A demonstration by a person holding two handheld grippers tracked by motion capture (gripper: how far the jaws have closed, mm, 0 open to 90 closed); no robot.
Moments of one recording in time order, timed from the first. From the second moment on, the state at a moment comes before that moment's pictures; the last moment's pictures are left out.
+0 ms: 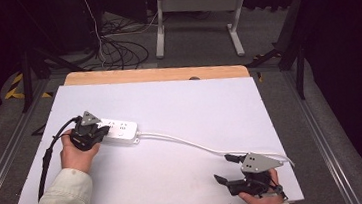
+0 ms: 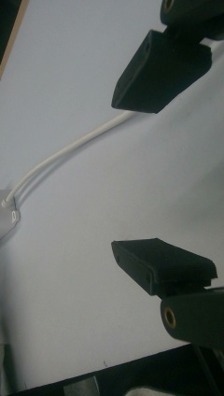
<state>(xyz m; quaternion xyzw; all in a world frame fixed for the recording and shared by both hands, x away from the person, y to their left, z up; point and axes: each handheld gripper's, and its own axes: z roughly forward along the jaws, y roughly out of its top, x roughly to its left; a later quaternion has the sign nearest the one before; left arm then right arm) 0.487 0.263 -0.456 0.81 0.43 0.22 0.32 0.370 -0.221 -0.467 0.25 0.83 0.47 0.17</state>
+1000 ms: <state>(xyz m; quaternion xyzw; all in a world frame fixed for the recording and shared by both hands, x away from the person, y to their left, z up) 0.492 0.262 -0.460 0.80 0.45 0.20 0.33 0.370 -0.221 -0.467 0.25 0.83 0.47 0.17</state>
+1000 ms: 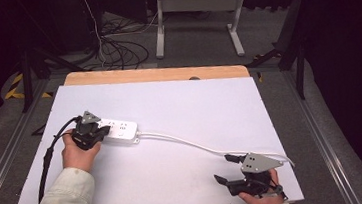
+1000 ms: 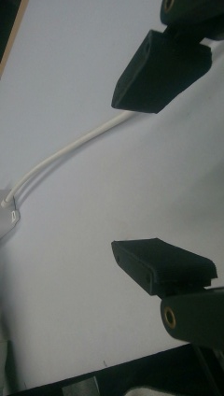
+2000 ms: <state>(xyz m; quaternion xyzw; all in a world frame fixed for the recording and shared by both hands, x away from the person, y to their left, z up) 0.490 0.259 -0.461 0.80 0.47 0.21 0.32 0.370 -0.220 -0.467 0.25 0.83 0.47 0.18</state>
